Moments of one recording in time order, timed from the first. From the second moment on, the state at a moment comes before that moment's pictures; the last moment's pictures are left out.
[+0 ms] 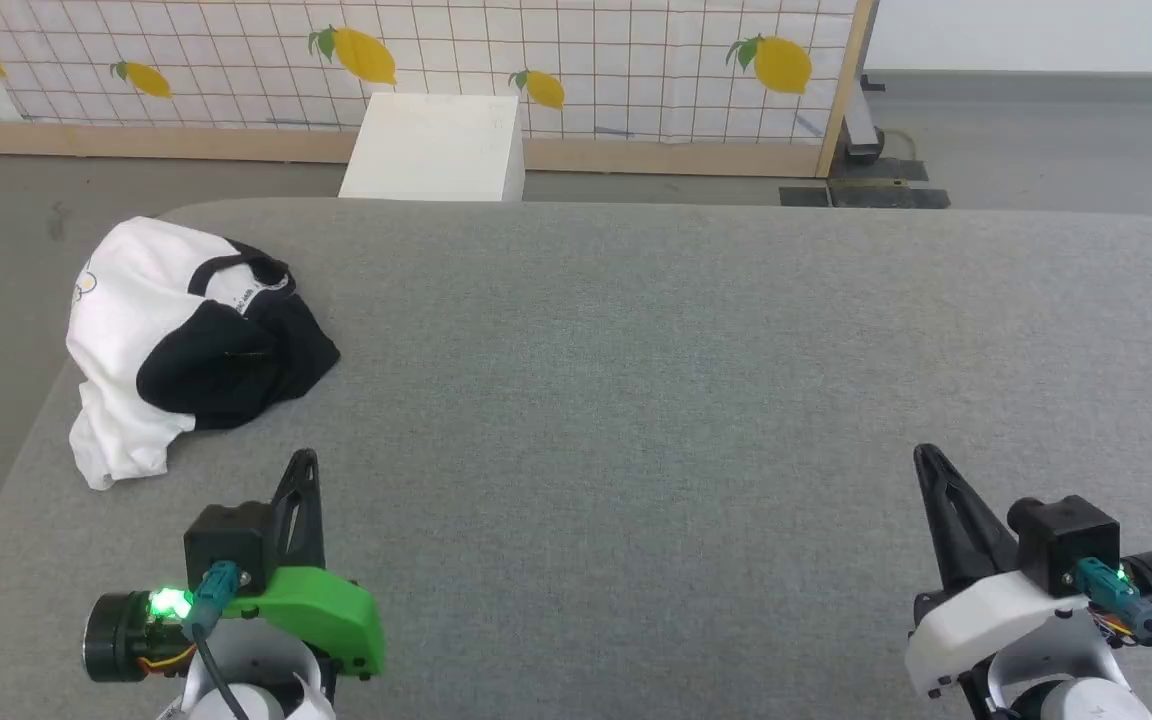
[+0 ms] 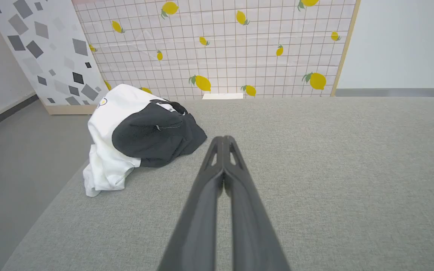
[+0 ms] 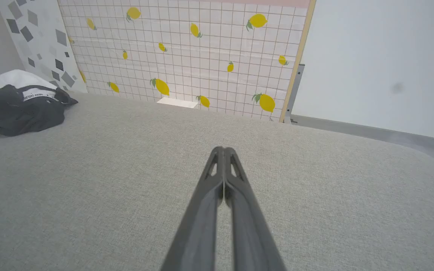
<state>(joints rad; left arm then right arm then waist) -0.01 0.05 0.00 0.00 -0.01 0.00 0.00 0.02 -0.05 0.00 0.00 0.01 0.13 0.00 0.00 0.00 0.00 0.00</state>
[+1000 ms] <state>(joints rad) -0.01 0.05 0.00 0.00 -0.01 0.00 0.00 0.02 -0.05 0.00 0.00 0.01 0.13 0.00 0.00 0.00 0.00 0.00</state>
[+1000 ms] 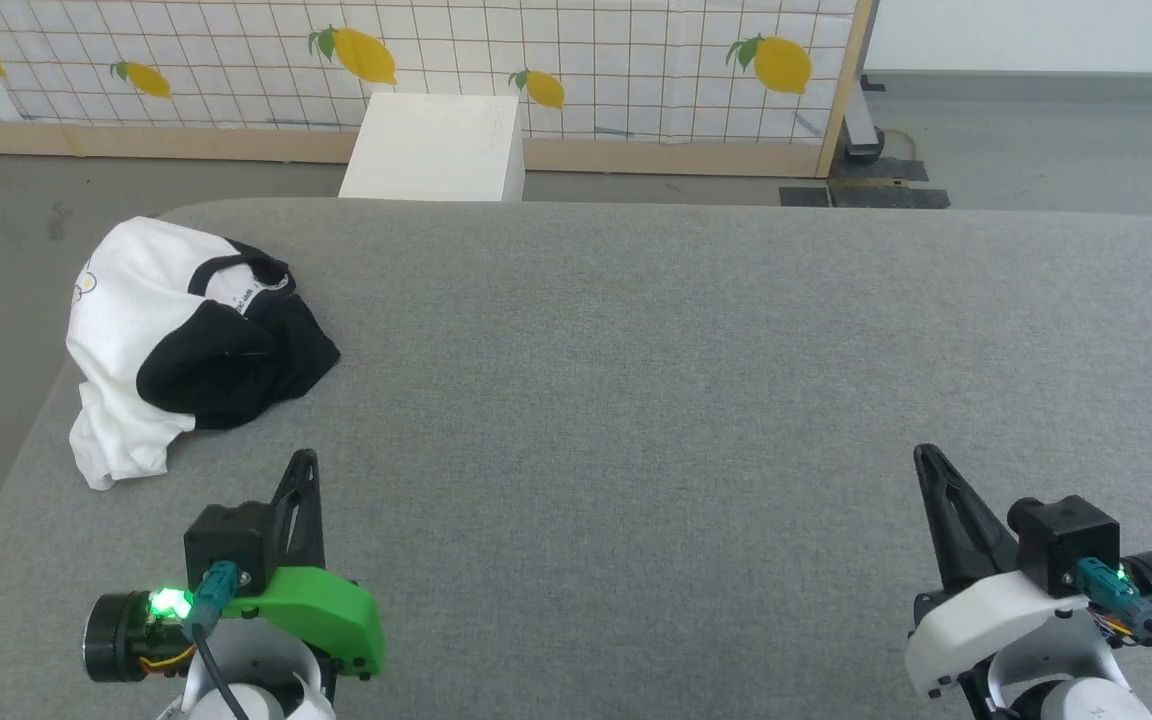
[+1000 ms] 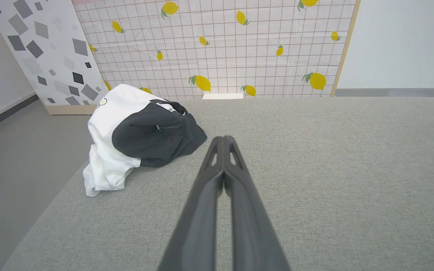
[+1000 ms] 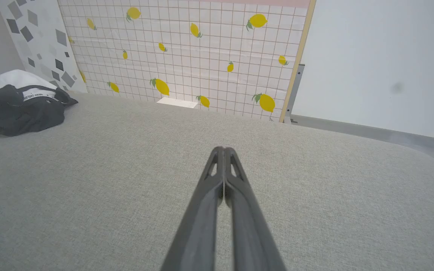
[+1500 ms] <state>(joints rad) -0.02 0.06 -0.01 0.01 -0.02 0.00 0.00 0.02 -0.05 -0.01 0.01 0.01 0.13 0.00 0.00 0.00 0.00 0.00</state>
